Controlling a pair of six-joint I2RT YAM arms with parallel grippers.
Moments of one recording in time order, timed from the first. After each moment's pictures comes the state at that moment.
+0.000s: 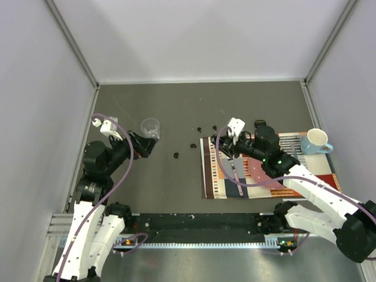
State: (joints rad) left arm -0.13 0.54 0.69 -0.27 0.38 -0.54; right arm 0.60 1.00 0.67 0.07 -0.35 -0.27
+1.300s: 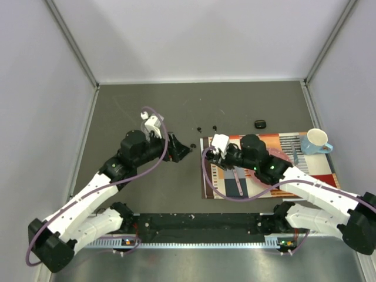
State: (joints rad) left arm -0.59 0.85 0.73 -0.16 0.26 -0.57; right arm 0.79 1.00 0.66 -0.05 -0.28 -0.38
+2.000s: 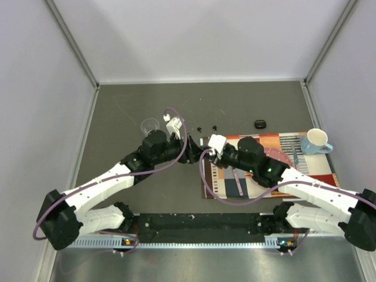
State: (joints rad) left arm -0.75 1.09 0.72 0.08 0.30 -0.75; right arm 0.89 1.02 0.67 0.05 -0.13 -0.38
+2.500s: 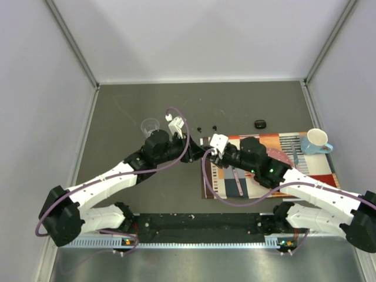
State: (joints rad) left arm -0.77 1.14 0.72 0.14 0.29 -0.78; right arm 0.89 1.00 0.67 0.05 -0.15 -0.37
